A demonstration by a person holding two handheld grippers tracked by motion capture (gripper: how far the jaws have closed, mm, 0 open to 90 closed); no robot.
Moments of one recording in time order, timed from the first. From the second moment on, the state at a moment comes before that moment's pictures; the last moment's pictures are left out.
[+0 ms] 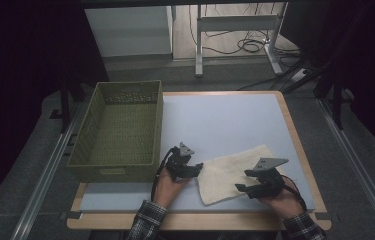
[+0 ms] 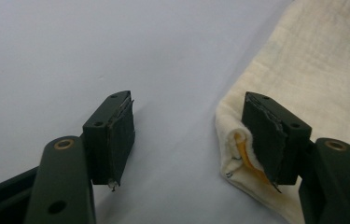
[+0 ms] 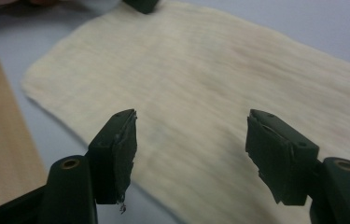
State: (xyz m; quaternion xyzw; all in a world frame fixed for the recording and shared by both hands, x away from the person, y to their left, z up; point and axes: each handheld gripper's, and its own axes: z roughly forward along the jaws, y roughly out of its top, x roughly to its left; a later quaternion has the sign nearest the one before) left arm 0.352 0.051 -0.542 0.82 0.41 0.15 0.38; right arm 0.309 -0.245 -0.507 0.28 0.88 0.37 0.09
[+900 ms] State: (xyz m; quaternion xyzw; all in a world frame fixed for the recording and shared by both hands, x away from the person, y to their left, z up) left arm 0.351 0.051 -0.542 0.81 0.42 0.15 0.38; right arm 0.271 -0.136 -0.523 0.16 0.93 0.33 0.08
